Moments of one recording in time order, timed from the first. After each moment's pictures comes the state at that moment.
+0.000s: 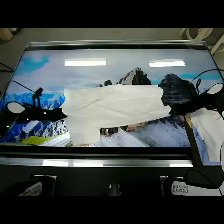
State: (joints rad) left arm 0.08 -1.16 0.86 0.92 -1.00 -1.37; right arm -0.32 -1.48 1.26 -1.11 1.34 0.95
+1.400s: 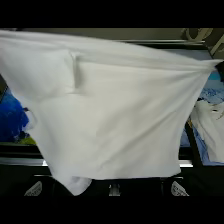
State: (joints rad) left arm 0.14 -1.00 1.68 1.11 -1.21 -1.51; right arm -0.31 -1.17 1.75 -1.22 1.49 0.95
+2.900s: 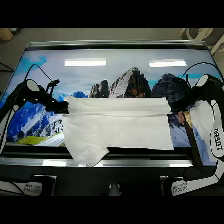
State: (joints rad) left arm 0.00 -1.58 1.28 1.19 -1.30 -1.38; right arm -0.23 -1.68 1.44 -1.37 1.37 0.93
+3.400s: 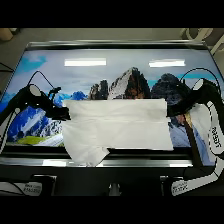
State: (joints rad) left arm 0.01 -1.58 1.22 1.20 -1.35 -1.40; right arm -0.23 -1.70 1.41 -1.35 1.39 0.95
